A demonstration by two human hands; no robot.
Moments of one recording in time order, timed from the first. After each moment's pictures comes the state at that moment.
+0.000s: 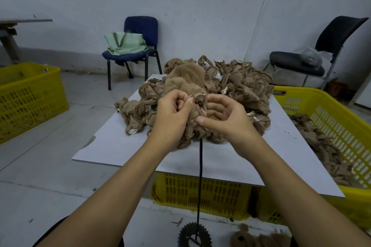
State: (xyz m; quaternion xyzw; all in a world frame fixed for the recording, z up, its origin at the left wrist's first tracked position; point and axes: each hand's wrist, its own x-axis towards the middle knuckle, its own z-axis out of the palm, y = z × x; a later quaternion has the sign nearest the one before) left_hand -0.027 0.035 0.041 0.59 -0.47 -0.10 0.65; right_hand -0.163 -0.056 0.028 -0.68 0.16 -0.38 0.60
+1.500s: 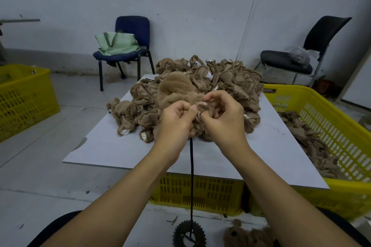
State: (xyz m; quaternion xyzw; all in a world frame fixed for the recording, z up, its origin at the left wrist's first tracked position) left_hand -0.056 0.027 0.022 0.51 -0.43 -0.27 0.69; right_hand -0.161 -0.044 0.026 -0.73 0.24 -0.54 0.33
